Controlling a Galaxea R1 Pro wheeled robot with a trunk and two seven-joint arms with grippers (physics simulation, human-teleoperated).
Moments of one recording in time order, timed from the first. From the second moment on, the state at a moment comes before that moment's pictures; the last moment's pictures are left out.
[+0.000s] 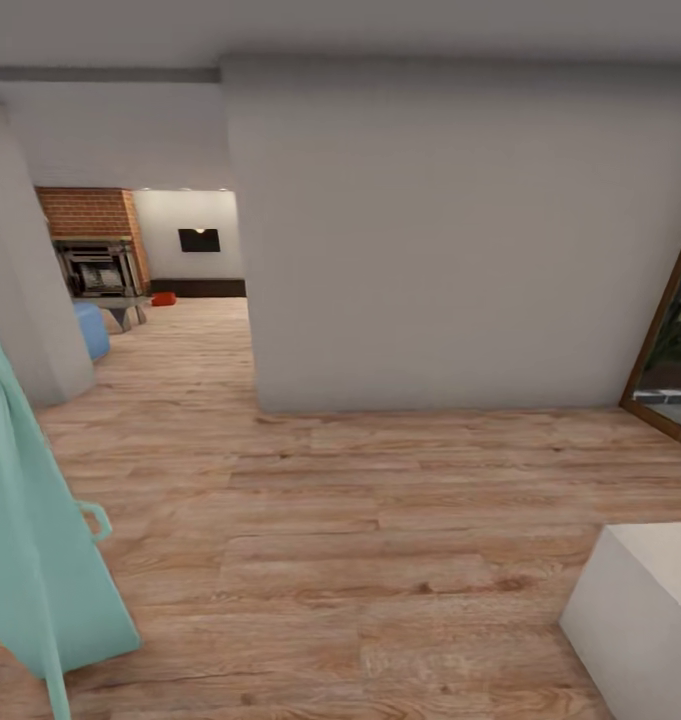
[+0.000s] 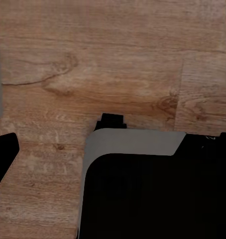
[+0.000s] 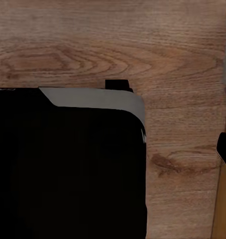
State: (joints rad) left arm -0.21 0.02 0.00 -0.01 0.10 -0.05 0.03; right arm -0.15 0.03 0.53 0.03 -0.52 -0.06 -0.07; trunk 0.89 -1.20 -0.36
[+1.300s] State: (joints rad) left arm -0.21 0.02 0.00 -0.01 0.10 -0.05 0.03; right arm -0.15 0.03 0.53 0.03 -0.52 -0.06 -0.07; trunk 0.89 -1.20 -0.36
